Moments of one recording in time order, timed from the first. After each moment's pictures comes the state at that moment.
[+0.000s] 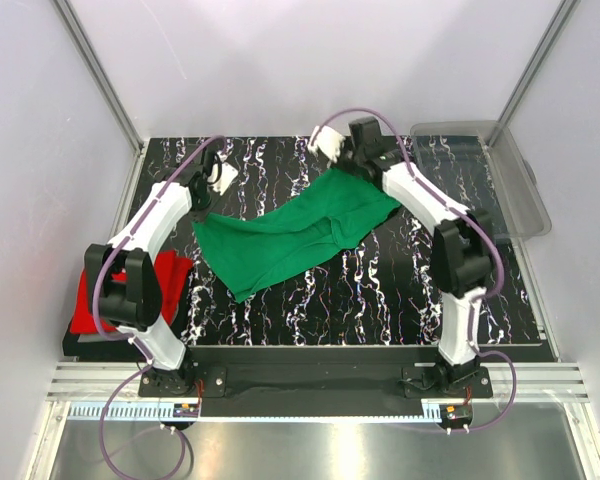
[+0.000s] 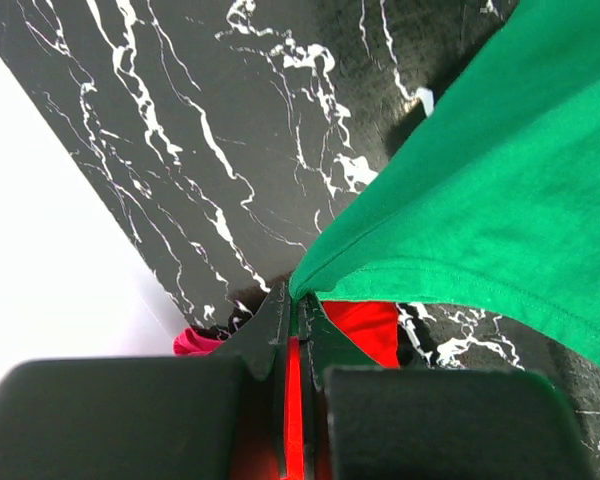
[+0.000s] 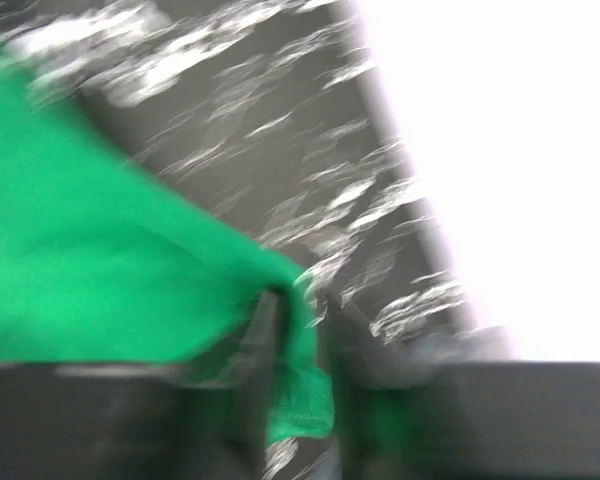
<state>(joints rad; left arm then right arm) -0.16 1.67 1.40 -0.84 -0.22 0.47 0.42 1.99 1.71 -0.37 -0.07 -0.84</state>
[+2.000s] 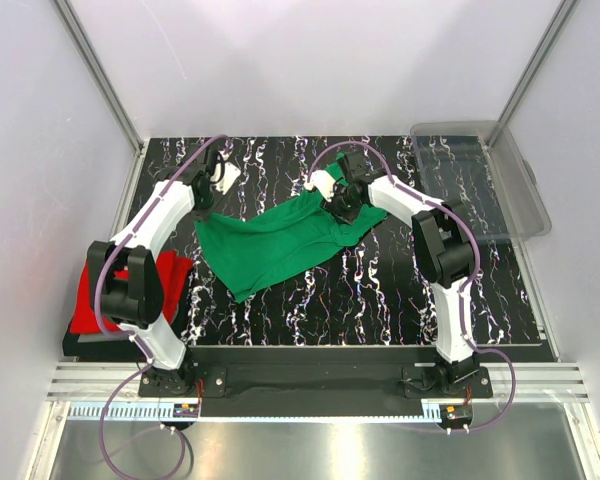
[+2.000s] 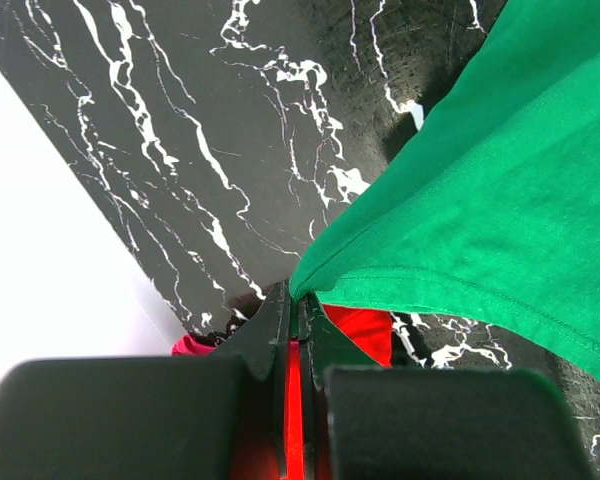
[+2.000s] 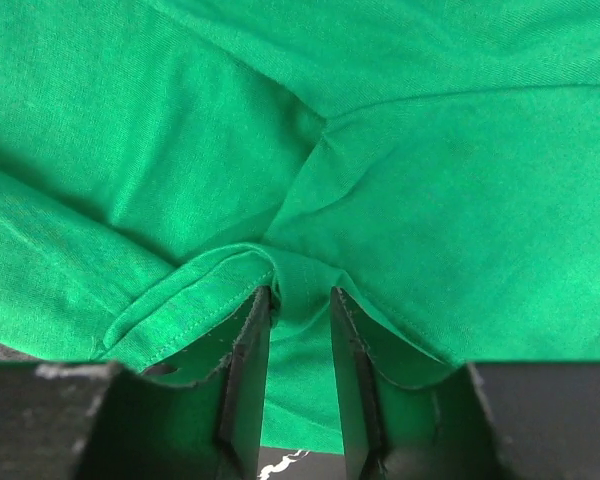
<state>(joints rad) -0.18 1.69 1.42 -0.84 -0.21 0.46 0.44 2.16 1.66 -0.56 -0.25 -0.71</state>
